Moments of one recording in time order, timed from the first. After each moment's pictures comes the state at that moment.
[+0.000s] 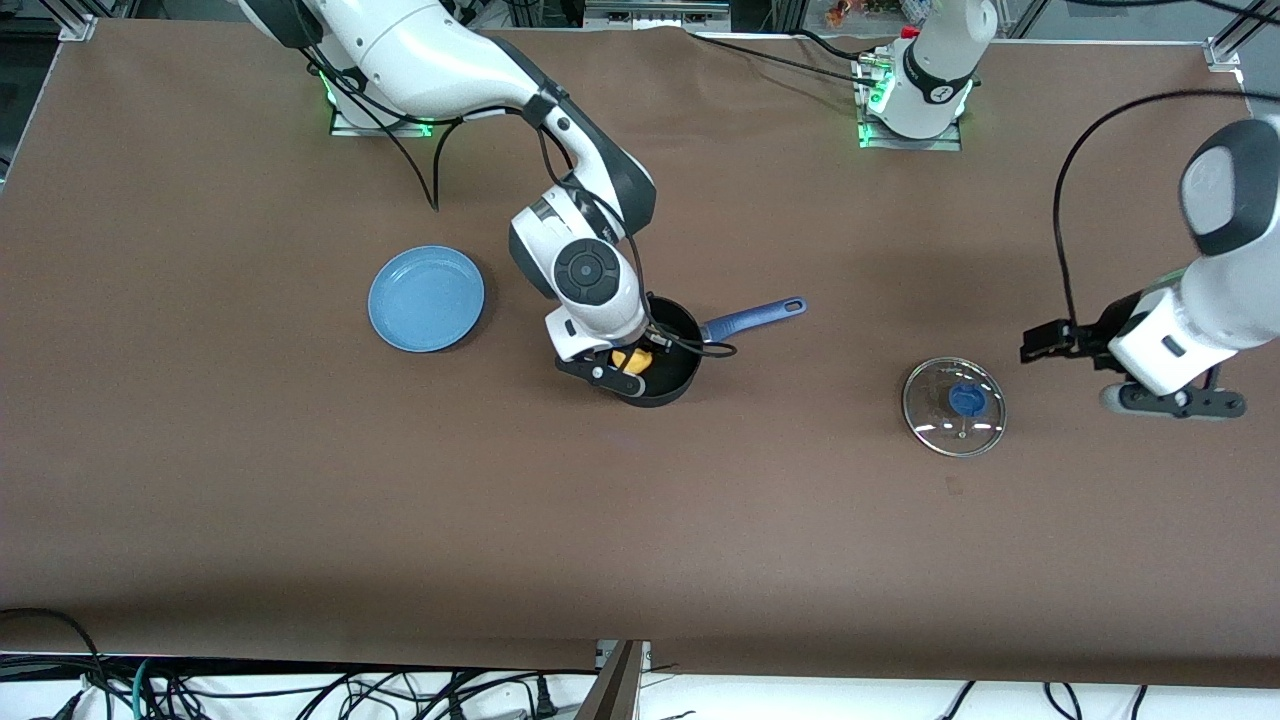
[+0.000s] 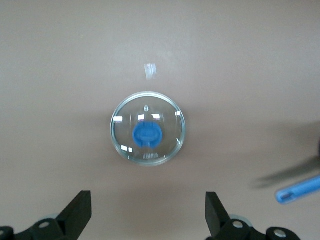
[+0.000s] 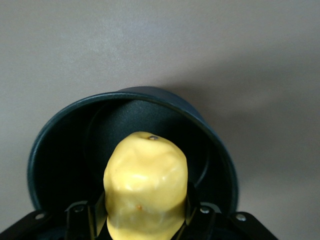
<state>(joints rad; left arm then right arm) 0.11 0.25 -0.11 -1.56 -0.03 1.69 0.01 0.66 0.84 0.10 -1.28 0.10 2.13 1.02</state>
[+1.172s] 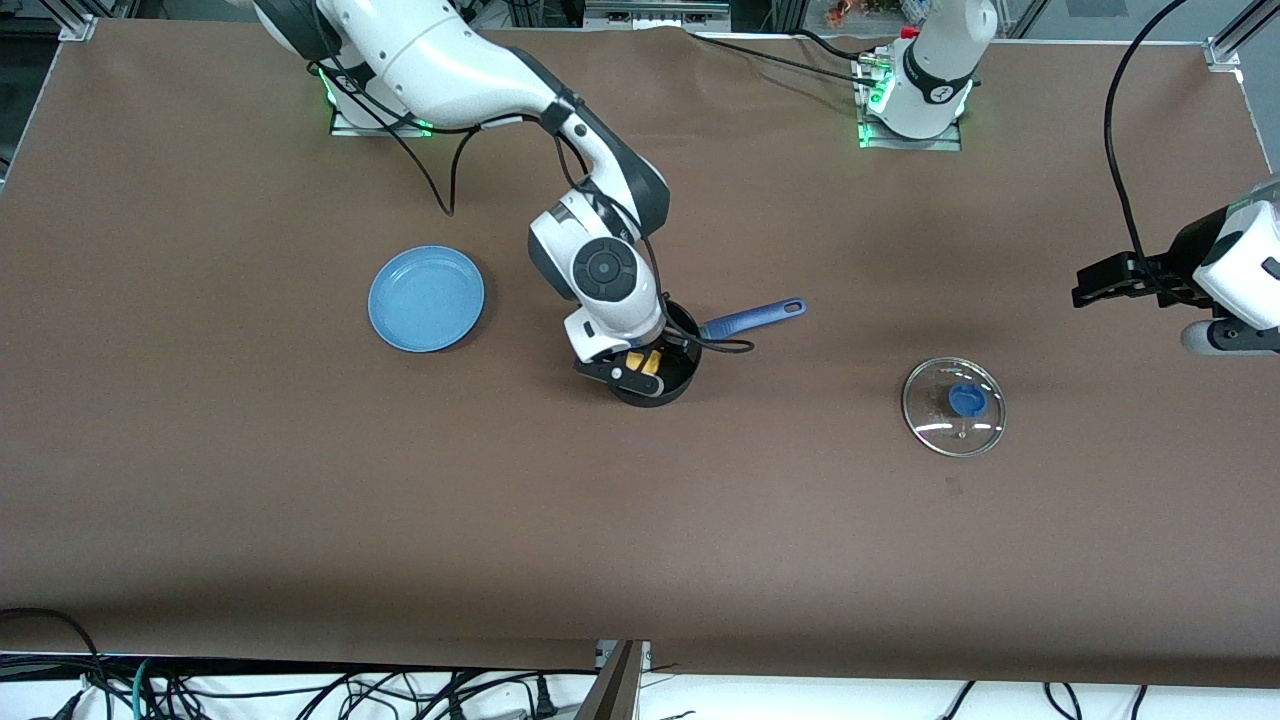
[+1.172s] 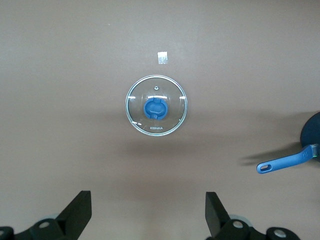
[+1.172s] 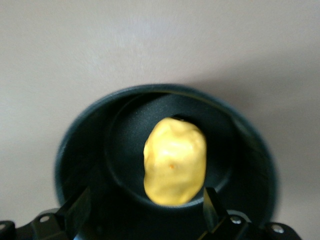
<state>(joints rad) 0.10 0.20 -0.11 -1.42 0.00 1.49 -0.05 0.68 0.83 0.08 -1.23 0.10 2.10 1.02</state>
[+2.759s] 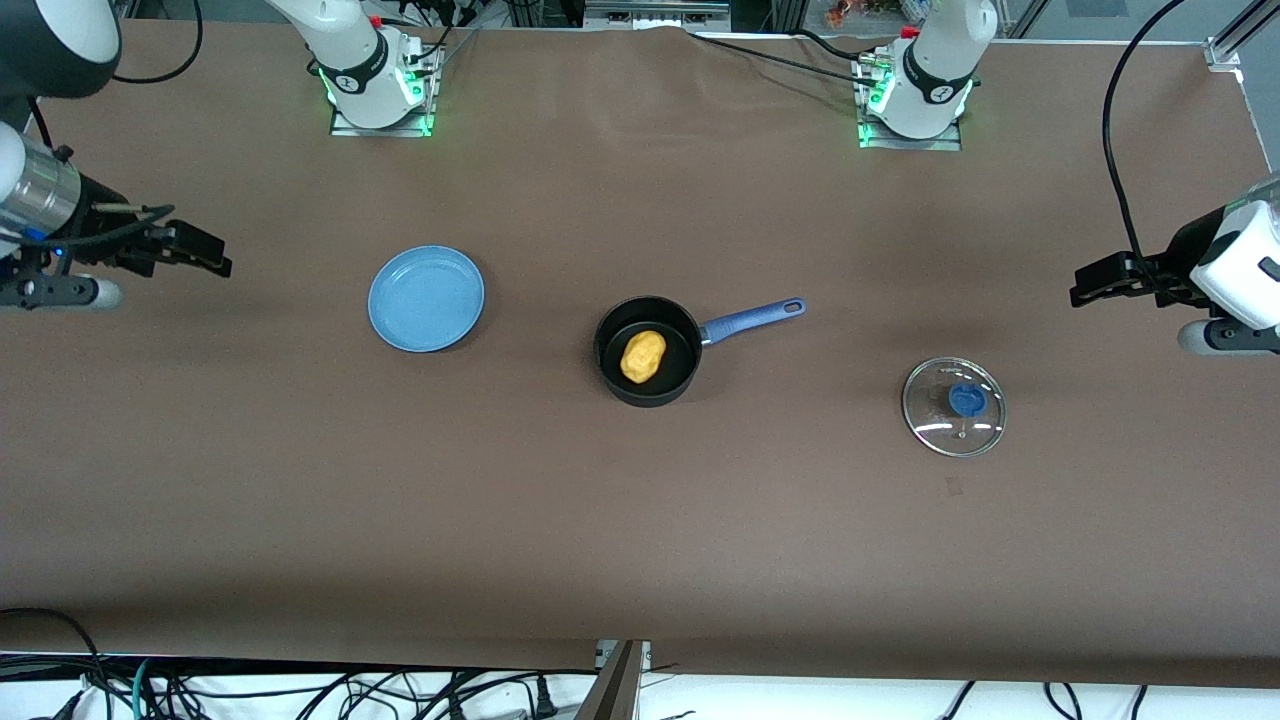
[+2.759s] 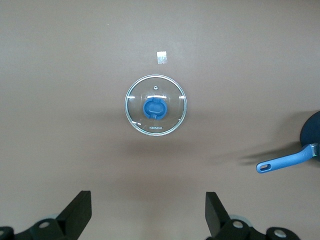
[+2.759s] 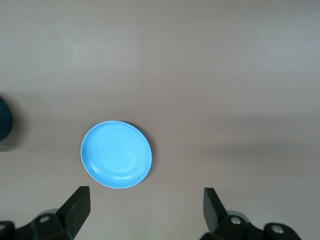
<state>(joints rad) 0.10 0.20 -0.11 -1.42 0.00 1.49 -0.05 0.01 0.01 -0.01 -1.72 0.05 1.65 0.02</state>
